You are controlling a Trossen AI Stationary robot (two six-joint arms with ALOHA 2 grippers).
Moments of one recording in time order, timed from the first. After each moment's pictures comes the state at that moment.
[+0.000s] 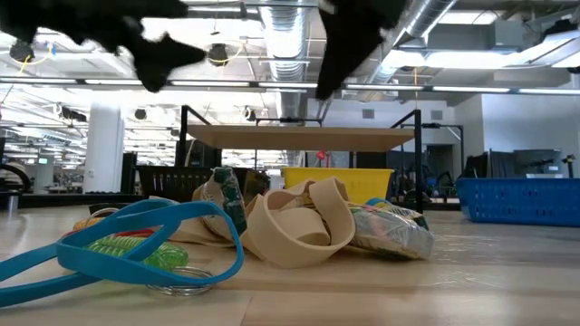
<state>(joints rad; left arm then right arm) -0.38 1.07 0.40 0.44 -0.27 -0.36 0.40 2.02 1.70 -1.00 0.58 0.38</state>
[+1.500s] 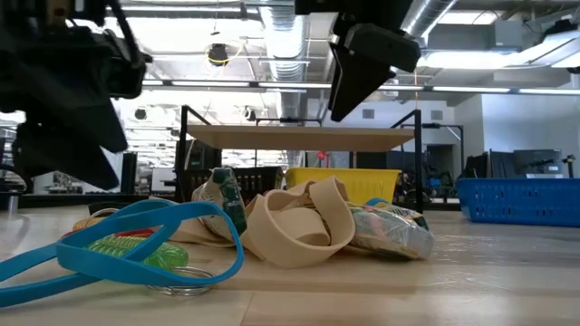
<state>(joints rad) -0.61 1.48 0.55 0.14 -0.37 -1.26 0.35 1.98 1.63 -1.04 0.66 0.20</state>
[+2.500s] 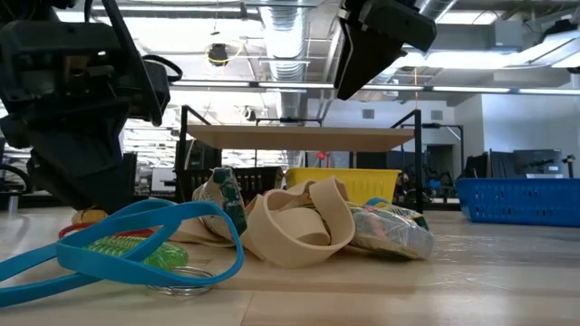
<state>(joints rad) -0.57 1.70 0.72 -0.09 -0.32 -1.21 0.40 1.94 1.63 -1.08 0.73 0.21</state>
